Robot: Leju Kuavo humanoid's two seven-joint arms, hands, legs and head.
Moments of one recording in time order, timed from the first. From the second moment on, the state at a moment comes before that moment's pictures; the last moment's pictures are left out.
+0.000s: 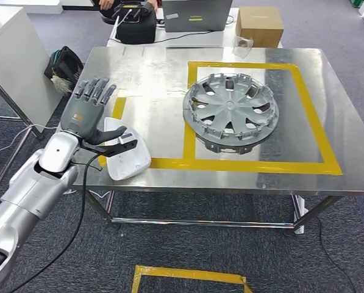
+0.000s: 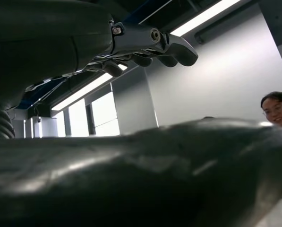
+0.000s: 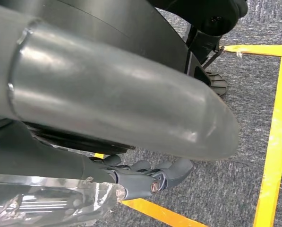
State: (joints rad) left arm -0.73 0.22 -0.60 -0.89 -1.37 0.38 0.02; right arm -0.02 0.14 0.03 -0.17 -0.02 -0.11 -0.39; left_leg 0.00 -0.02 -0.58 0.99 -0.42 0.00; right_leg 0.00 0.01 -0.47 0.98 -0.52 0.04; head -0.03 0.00
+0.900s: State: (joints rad) left arm -0.71 0.25 -0.54 -0.88 -1.36 0.40 0.02; right arm -0.03 0.14 0.02 -0.17 -0.02 -0.13 -0.39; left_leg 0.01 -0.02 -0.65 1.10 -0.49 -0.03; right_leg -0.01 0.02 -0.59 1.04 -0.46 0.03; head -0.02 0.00
